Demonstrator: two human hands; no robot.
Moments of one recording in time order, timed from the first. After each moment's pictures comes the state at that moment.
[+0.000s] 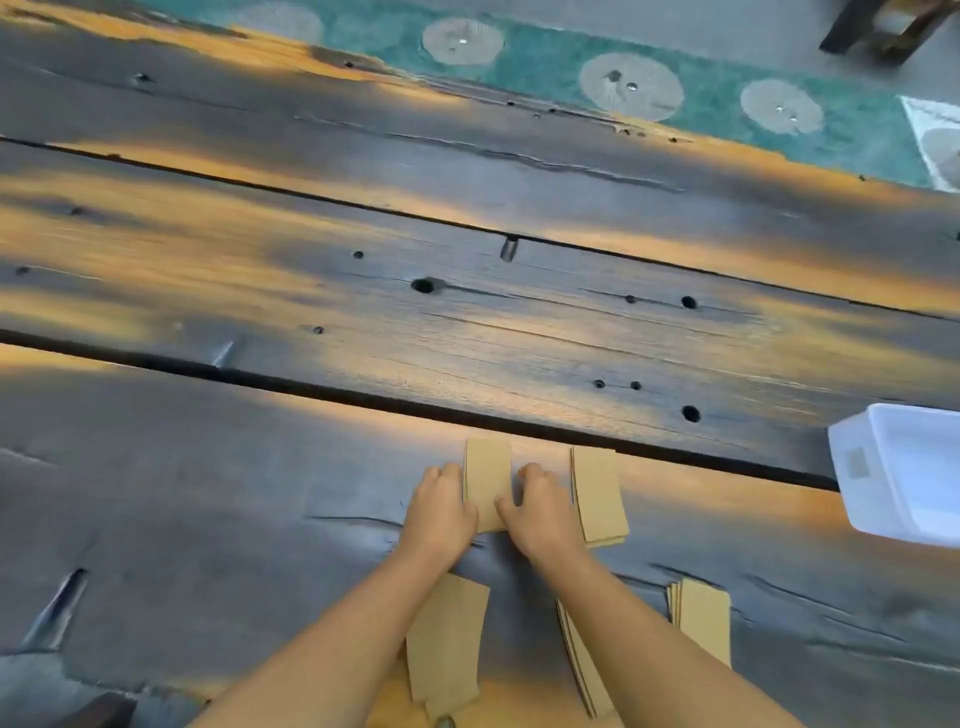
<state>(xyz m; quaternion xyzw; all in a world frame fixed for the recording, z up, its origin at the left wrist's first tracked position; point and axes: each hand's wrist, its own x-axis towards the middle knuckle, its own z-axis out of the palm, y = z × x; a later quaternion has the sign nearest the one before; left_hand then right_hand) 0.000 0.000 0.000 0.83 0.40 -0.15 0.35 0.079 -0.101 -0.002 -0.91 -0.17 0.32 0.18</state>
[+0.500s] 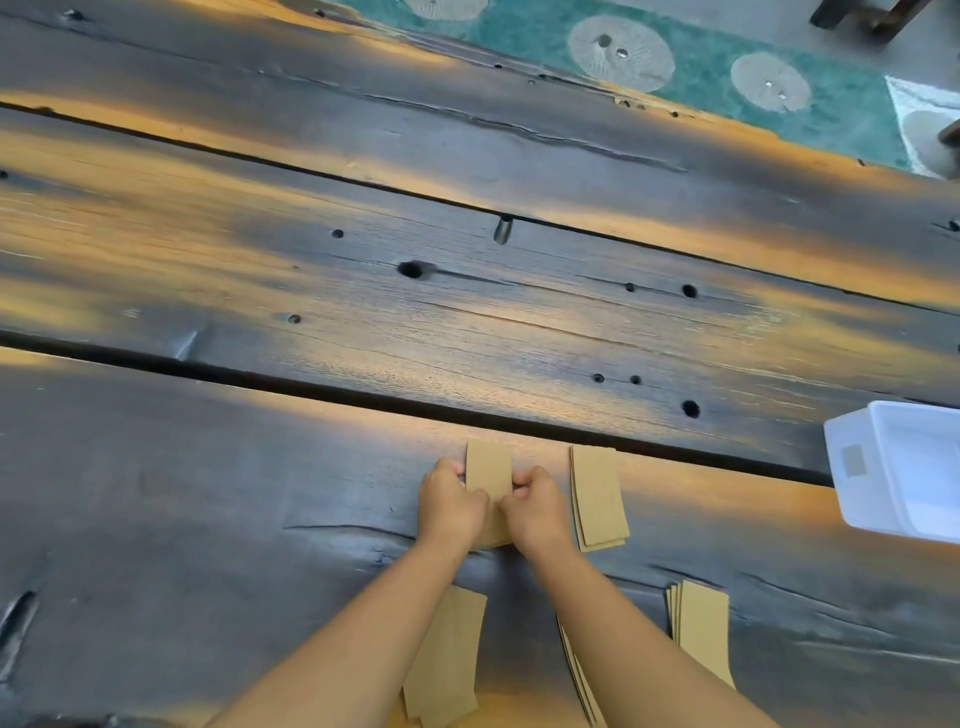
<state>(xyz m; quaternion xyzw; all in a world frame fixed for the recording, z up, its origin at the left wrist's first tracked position) 0.029 0.002 -0.027 0.68 0.52 -0.09 0.51 0.086 -0.086 -0.034 -0.88 0.04 0.35 0.31</state>
